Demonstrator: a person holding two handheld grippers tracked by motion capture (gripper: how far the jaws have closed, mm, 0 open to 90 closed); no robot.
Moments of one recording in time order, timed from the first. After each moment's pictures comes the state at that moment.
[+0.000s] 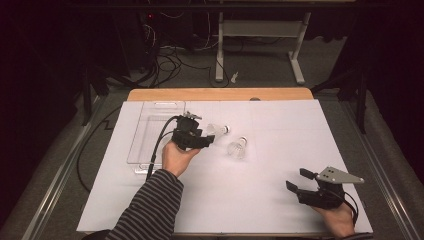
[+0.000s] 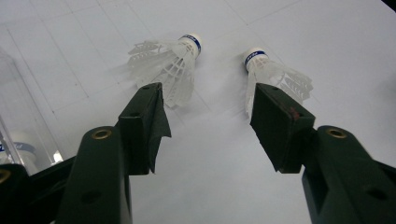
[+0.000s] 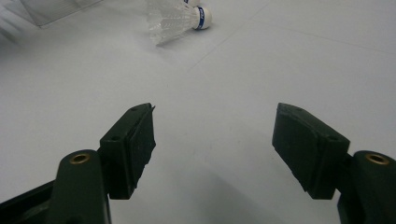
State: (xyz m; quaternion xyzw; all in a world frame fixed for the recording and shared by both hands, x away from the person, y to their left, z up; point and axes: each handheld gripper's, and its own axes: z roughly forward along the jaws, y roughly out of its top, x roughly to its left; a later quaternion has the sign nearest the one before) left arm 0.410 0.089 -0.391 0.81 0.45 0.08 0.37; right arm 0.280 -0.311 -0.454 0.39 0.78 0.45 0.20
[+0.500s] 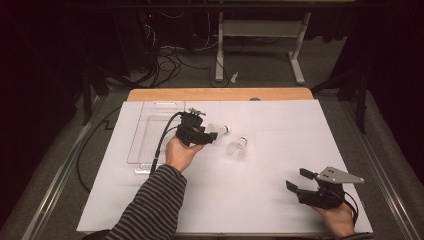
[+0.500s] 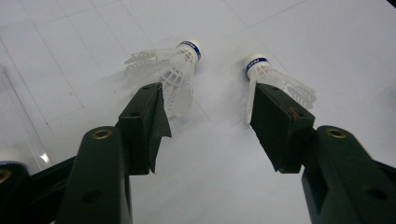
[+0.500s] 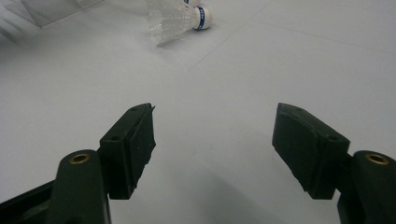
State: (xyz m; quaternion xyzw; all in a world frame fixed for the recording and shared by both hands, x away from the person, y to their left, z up) left arm 0.423 0.081 -0.389 0.82 0.45 0.07 0.36; right arm 0.280 -0.311 -0.454 0.39 0.78 0.45 0.20
